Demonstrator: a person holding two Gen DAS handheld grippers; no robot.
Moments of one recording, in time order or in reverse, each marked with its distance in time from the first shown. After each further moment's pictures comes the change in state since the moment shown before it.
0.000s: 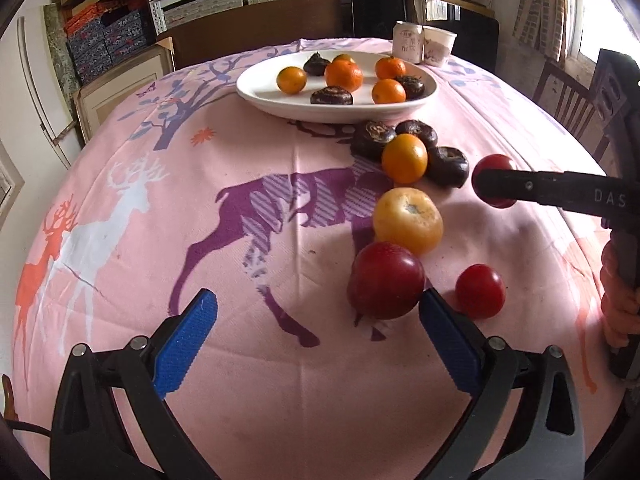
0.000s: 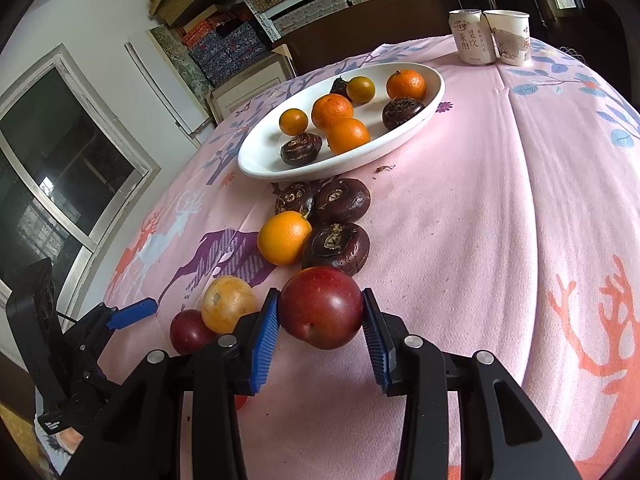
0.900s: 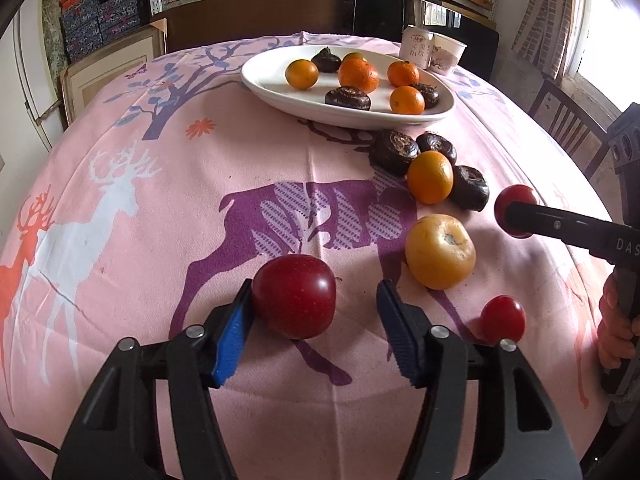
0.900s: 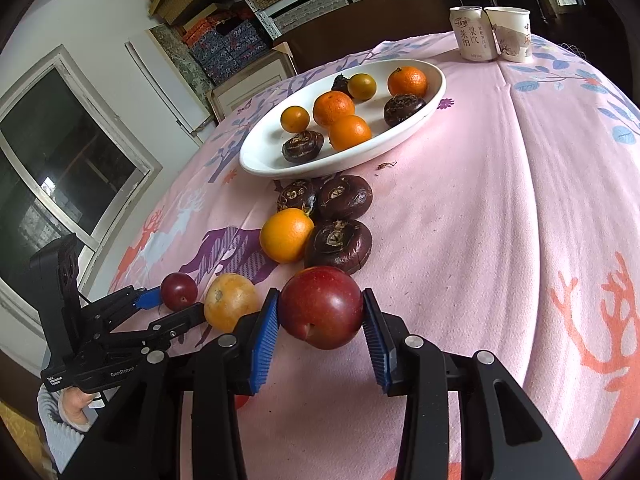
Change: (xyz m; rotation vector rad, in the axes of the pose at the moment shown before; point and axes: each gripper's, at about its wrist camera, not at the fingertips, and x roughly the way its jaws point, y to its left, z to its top) left arm 0.023 0.021 0.016 -0.045 0.048 -0.090; right arm 0.000 0.000 0.001 0.005 0.013 0.012
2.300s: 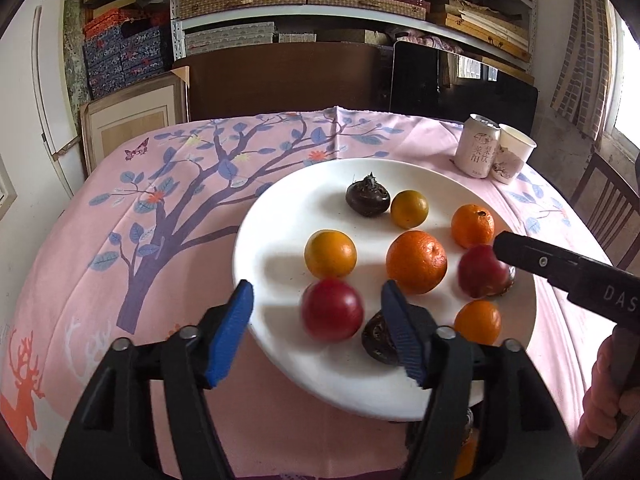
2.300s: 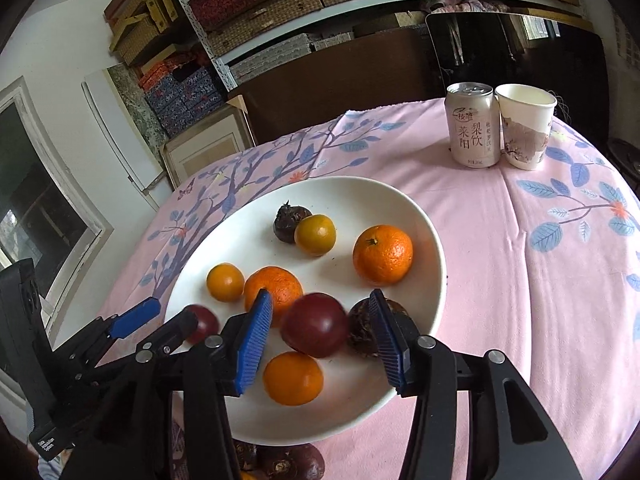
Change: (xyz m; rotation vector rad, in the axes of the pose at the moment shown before) left arm 0.065 0.009 0.157 -0.078 -0.198 0.104; right arm 0.056 -0.022 0.151 0.025 -0.181 -0.171
